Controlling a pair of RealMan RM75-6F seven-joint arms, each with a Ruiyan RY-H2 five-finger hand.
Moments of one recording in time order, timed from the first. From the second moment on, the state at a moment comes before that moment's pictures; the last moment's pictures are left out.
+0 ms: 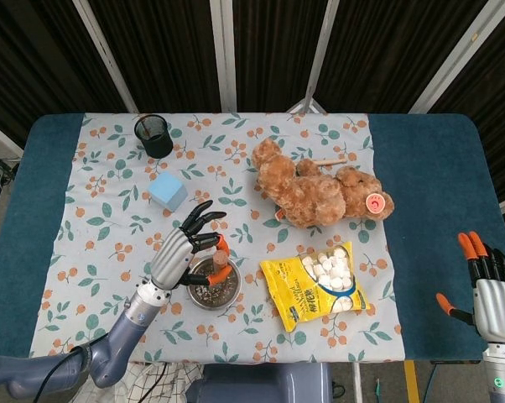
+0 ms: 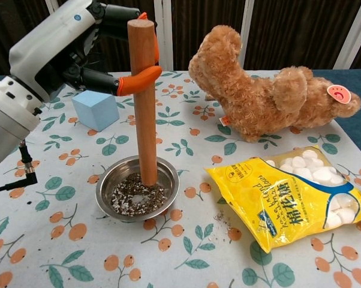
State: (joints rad) left arm -0.64 -1.76 -0.14 -1.40 1.71 1.46 -0.27; right arm 0.04 -1.19 0.10 -1.57 -1.47 1.53 0.01
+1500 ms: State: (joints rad) left arm -0.67 -1.69 -0.18 -1.46 1.73 1.47 -0.21; right arm 0.03 -1.19 0.10 -1.57 -1.47 1.54 0.02
